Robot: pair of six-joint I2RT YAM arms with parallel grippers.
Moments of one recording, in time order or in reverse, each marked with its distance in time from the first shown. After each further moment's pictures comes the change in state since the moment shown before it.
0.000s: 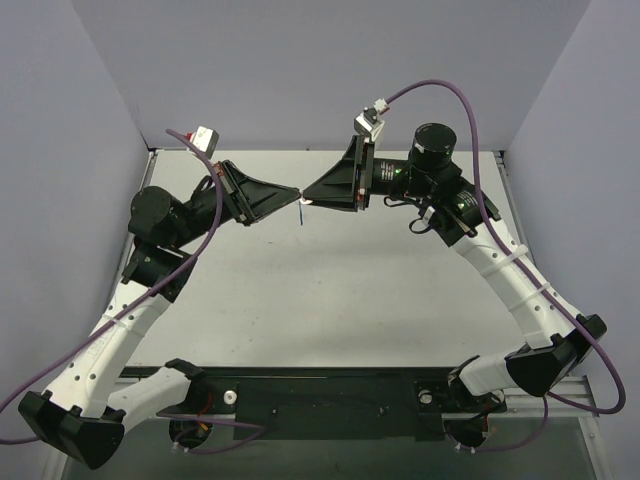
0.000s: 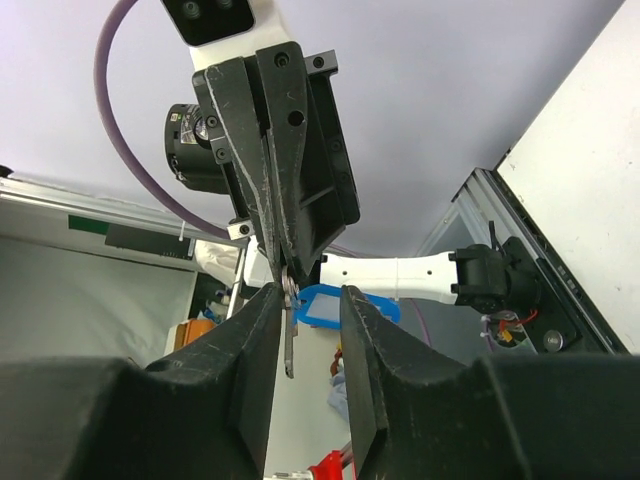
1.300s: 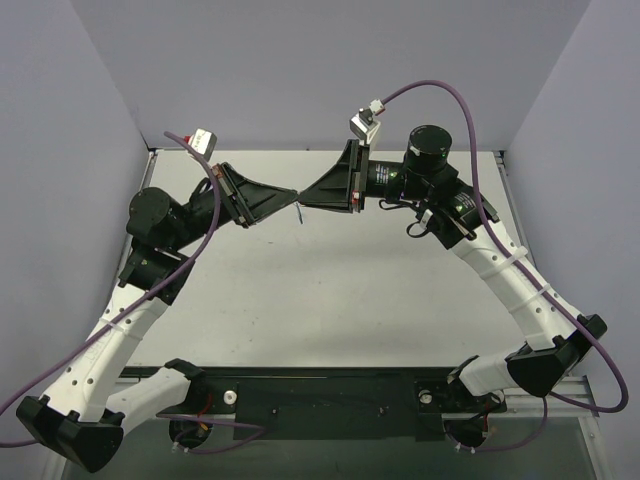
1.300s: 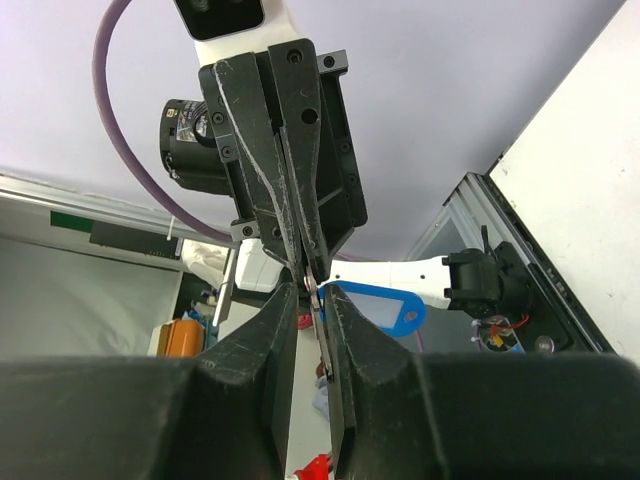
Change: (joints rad) left arm 0.000 -0.019 0.000 -0.050 -0.019 0.020; right arm 0.044 0.000 0.019 -0.031 0.051 -0.043
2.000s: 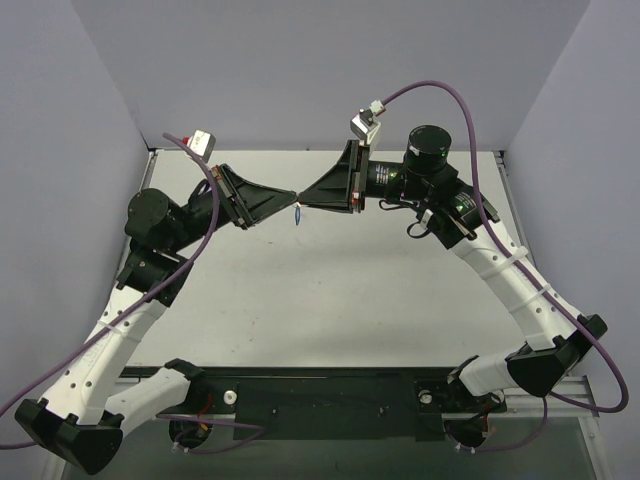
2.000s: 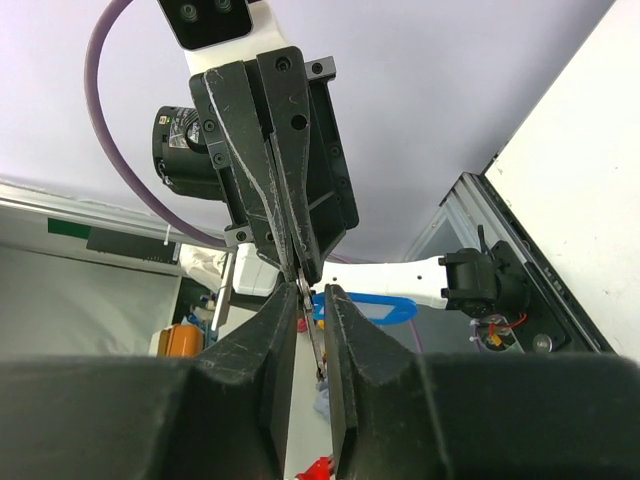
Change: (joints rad) left arm 0.000 -0.012 0.000 -0.026 -0.004 0.015; right arm 0.003 0.000 0.003 -0.021 0.011 -0.005
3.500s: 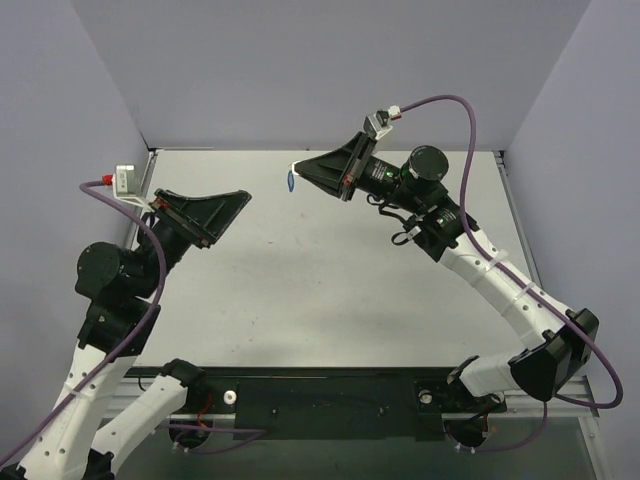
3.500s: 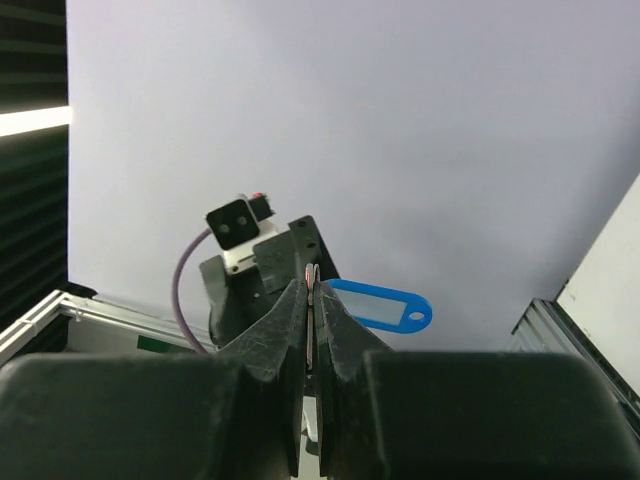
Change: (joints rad) left arm 0.013 -0.282 -0.053 -0.138 -0.369 0.140; right arm 0.014 -0.027 -0.233 0.462 0.277 0.298
